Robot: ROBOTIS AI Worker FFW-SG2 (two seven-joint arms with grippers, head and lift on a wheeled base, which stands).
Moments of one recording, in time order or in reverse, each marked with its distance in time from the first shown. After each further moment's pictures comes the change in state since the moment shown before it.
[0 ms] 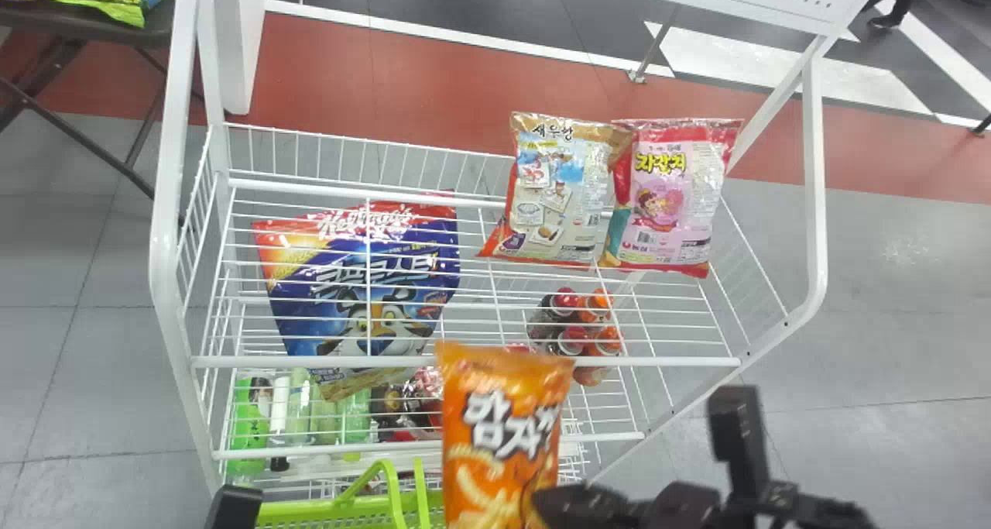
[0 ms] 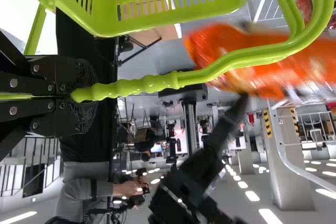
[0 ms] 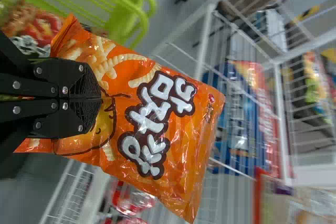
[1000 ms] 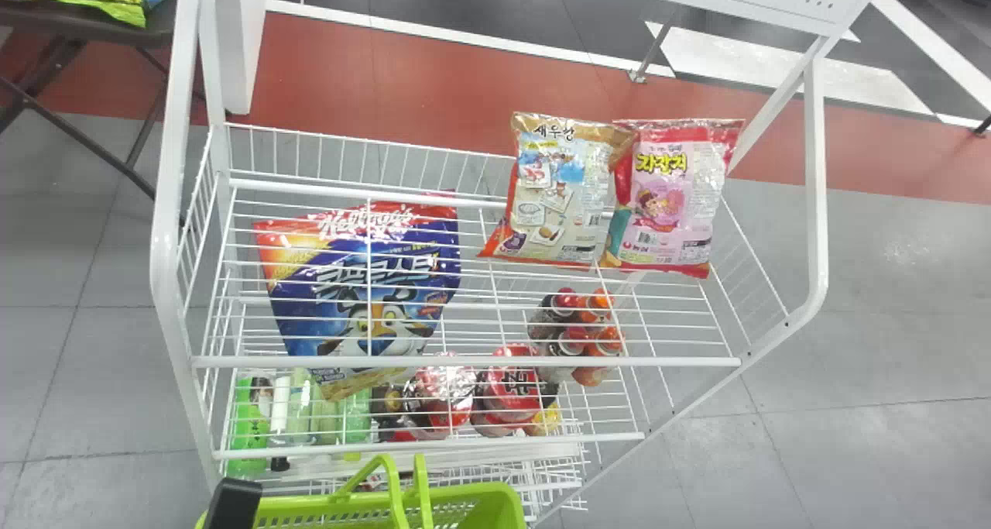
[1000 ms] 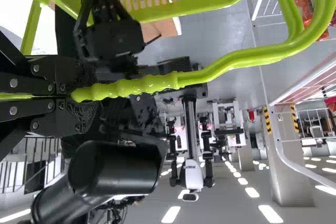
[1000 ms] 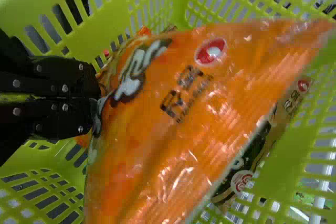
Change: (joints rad) left arm -0.012 0.000 0.003 0.002 0.005 0.010 -0.012; right arm -0.201 -0.101 0.557 0.457 0.169 -0.089 -0.115
